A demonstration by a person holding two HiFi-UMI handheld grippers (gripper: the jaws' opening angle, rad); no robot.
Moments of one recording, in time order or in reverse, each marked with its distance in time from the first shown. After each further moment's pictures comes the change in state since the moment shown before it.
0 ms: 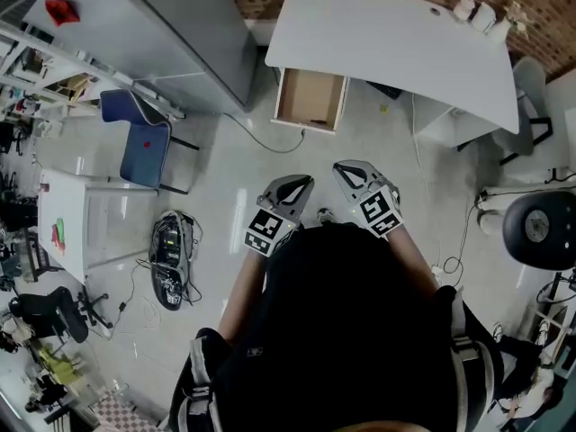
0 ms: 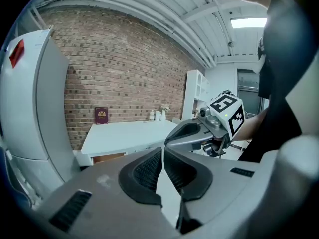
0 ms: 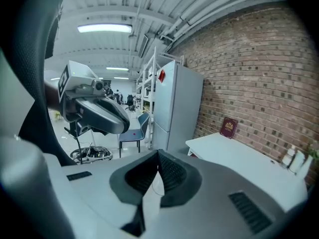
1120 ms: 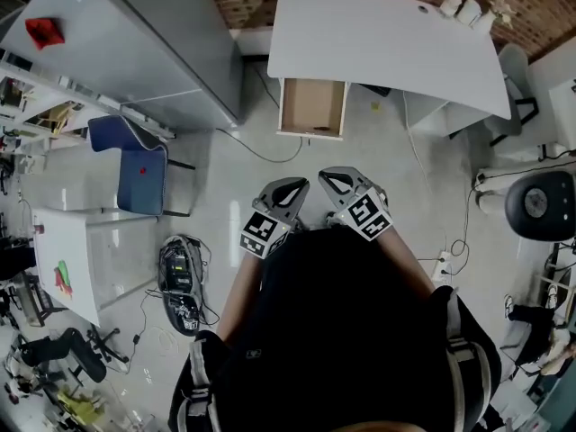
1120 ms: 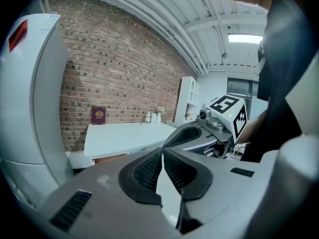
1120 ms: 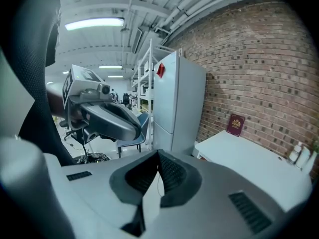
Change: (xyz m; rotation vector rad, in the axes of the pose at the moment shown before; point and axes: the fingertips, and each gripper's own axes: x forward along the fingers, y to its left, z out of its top) left arm -0.051 0.094 -0.007 -0.014 -0.032 -0.146; right arm 0.096 0.048 0.062 0.069 0.044 -0.027
